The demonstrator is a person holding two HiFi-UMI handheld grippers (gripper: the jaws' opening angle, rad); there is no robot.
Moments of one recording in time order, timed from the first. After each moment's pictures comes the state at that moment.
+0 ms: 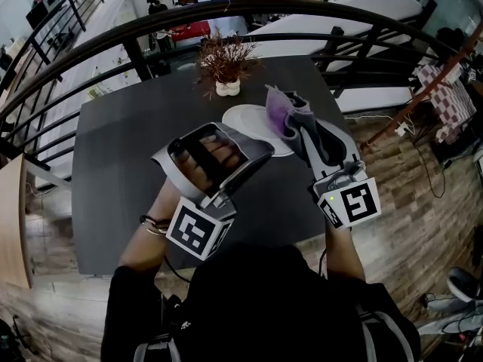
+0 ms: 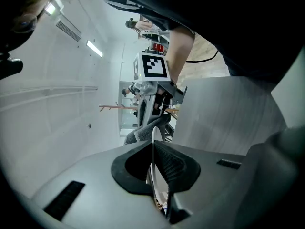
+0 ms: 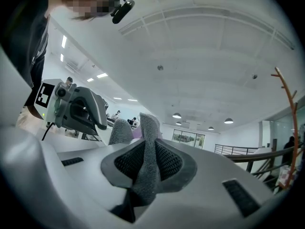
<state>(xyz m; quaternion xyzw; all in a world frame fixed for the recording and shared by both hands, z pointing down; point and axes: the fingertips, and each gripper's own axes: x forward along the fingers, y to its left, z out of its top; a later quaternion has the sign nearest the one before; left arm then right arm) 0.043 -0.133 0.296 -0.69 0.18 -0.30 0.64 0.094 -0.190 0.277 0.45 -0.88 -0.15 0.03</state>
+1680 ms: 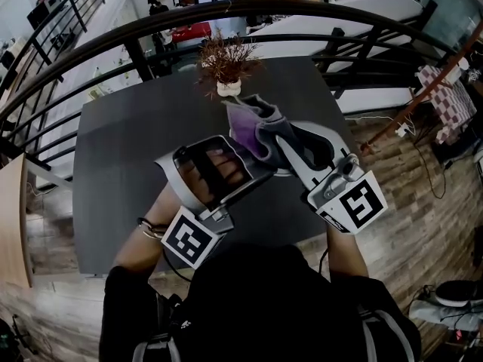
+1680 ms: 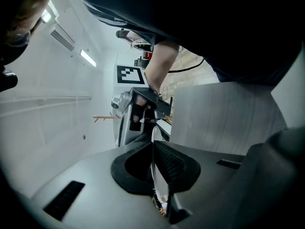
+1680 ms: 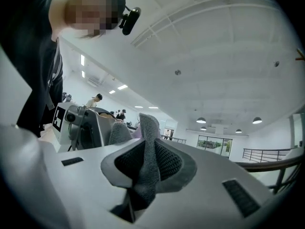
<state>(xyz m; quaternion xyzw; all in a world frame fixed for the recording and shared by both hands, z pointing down) 0.045 -0.101 0.308 -0.68 0.12 -0.29 0.67 0.034 -0.155 0.247 0.31 -0.94 -0.16 0.01</state>
